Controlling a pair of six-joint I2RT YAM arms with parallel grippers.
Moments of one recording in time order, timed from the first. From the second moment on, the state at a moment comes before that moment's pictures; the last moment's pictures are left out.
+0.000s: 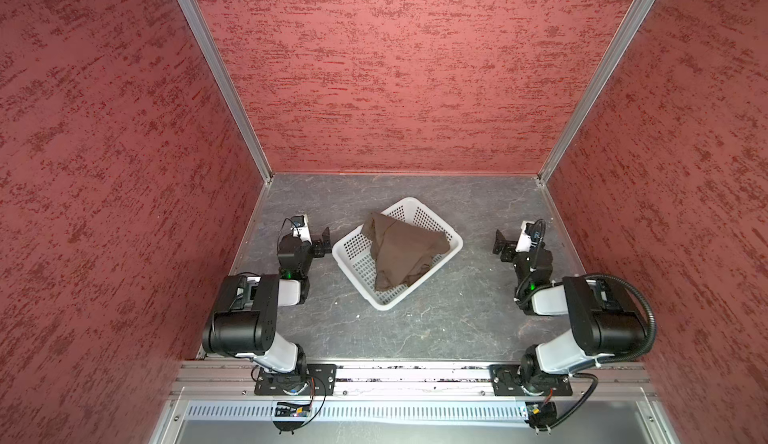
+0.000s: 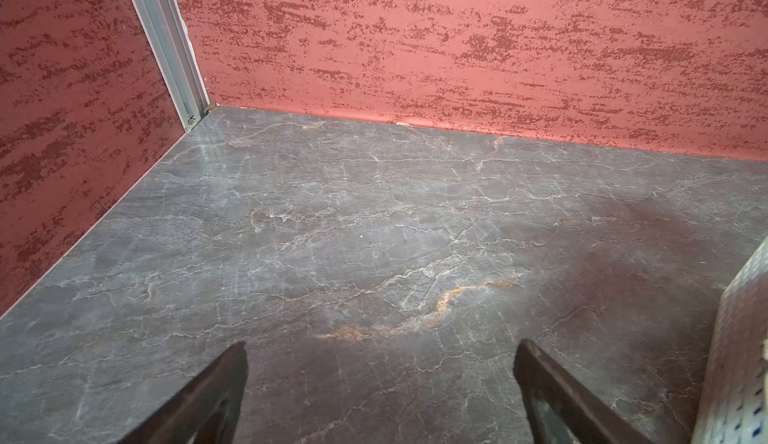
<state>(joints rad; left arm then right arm) 0.04 1.54 0.38 0.89 0.05 -0.09 -0.06 1.55 0.28 1.10 0.01 0.09</state>
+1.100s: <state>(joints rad) -0.01 1.28 0.48 0.56 -0.15 -0.14 -0.05 1.30 0.34 0.87 0.14 0.13</state>
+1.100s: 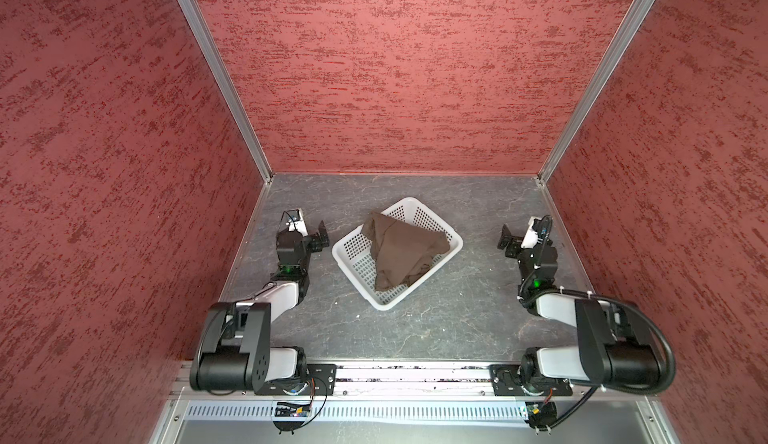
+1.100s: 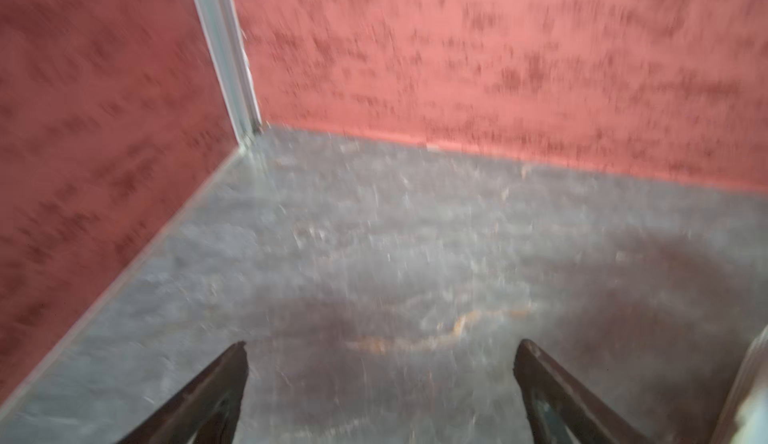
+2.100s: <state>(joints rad) -0.20 1.00 0.84 -0.53 -0.25 -0.72 0.75 1.55 0.97 0.09 0.23 0.17</state>
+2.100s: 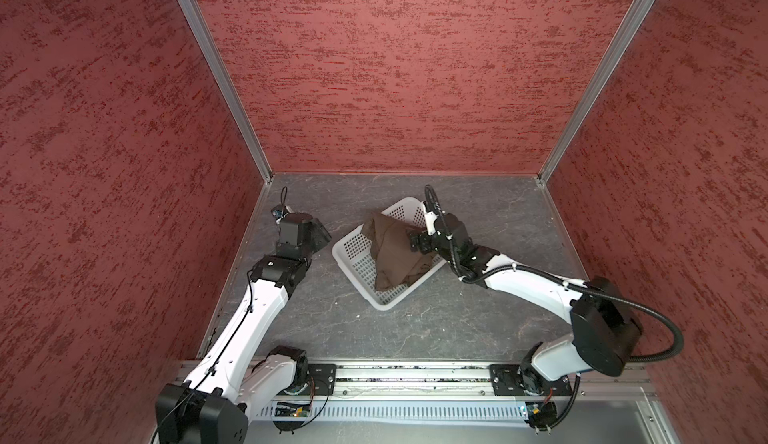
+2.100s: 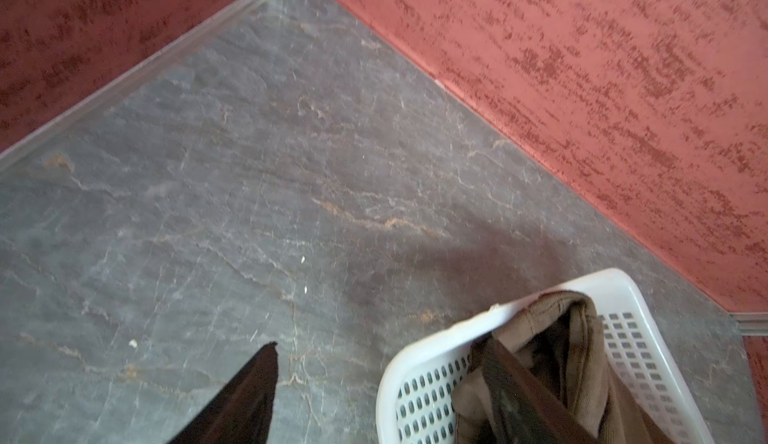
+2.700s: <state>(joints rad) -0.41 1.10 0.62 -0.54 -0.16 -0.92 0.76 1.75 0.98 0.18 0.07 0.20</state>
